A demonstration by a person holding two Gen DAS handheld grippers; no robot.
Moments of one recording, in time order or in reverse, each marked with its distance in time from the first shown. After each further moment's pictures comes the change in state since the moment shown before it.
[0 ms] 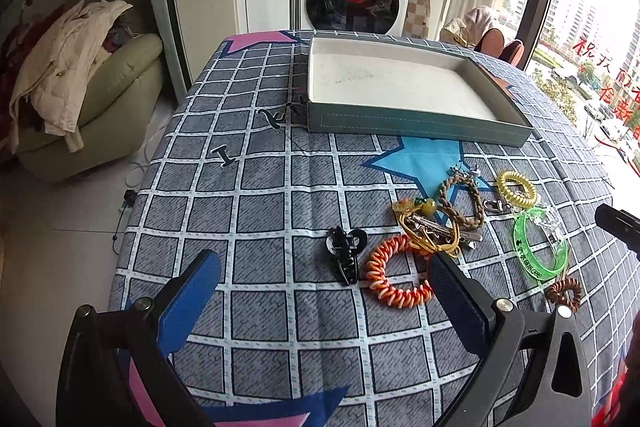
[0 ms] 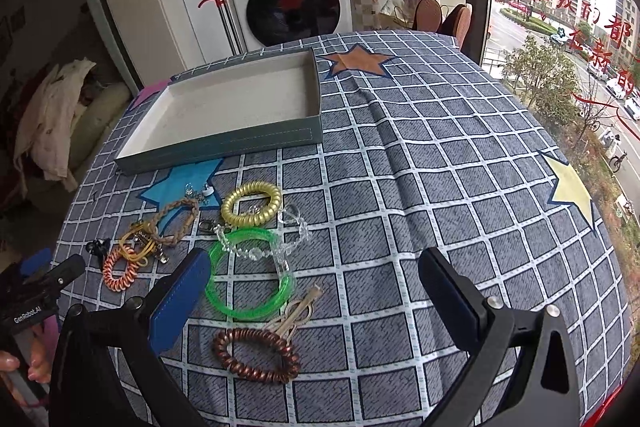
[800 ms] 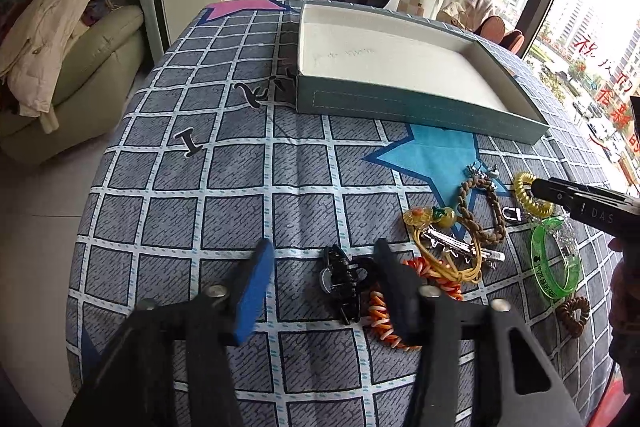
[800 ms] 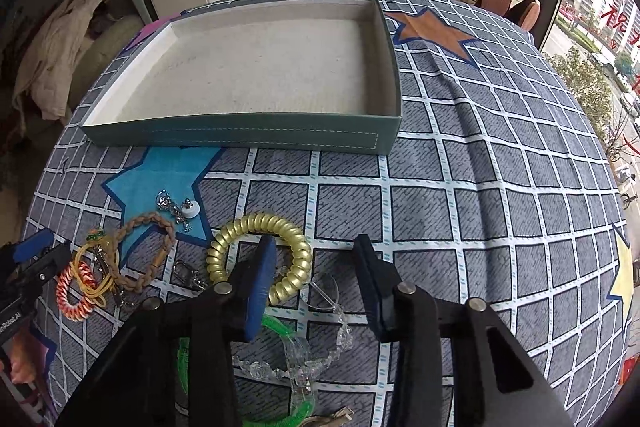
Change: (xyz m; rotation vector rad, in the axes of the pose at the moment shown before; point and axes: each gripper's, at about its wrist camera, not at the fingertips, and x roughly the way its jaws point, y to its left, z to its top) left arm 0.049 0.006 0.013 -0.020 0.096 -0.066; right arm 0.097 0.037 0.038 -0.182 0.188 0.030
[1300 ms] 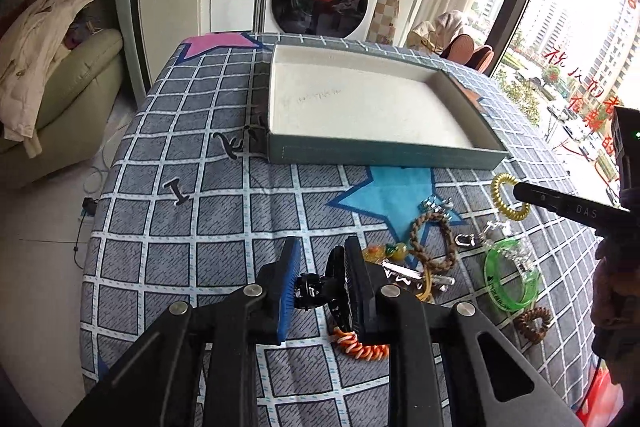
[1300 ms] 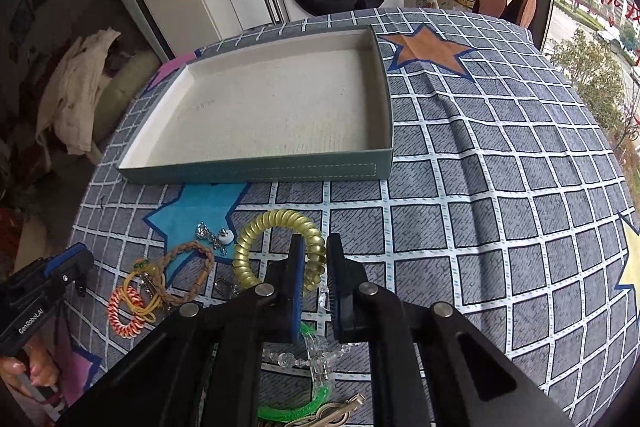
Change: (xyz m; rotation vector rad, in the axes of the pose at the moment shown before) left arm -0.035 -0.004 0.026 0.028 -0.078 -0.116; right arm -0.035 -0.020 0.012 0.115 -0.088 0.128
